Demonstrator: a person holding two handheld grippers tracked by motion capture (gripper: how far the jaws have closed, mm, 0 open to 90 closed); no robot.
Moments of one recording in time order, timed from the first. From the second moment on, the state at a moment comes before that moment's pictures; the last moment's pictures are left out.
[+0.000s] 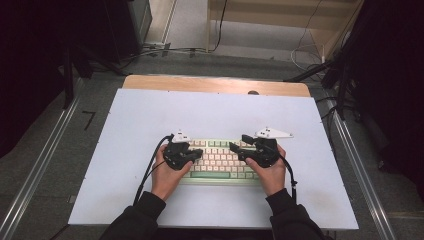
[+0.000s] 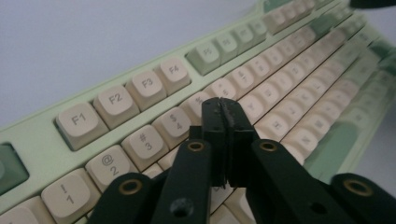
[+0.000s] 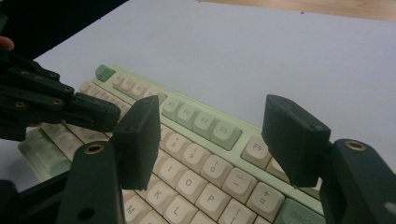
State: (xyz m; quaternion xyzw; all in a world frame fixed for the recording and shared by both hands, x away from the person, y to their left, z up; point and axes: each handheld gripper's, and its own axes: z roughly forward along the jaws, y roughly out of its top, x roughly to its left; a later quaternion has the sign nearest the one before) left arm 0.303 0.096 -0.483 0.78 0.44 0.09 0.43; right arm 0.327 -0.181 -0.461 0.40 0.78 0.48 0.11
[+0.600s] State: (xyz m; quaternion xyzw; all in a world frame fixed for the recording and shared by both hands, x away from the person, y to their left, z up) left arm 0.281 0.121 -0.464 0.71 0.45 0.14 0.52; right arm 0.327 -0.181 -0.462 0.40 0.78 0.47 0.11
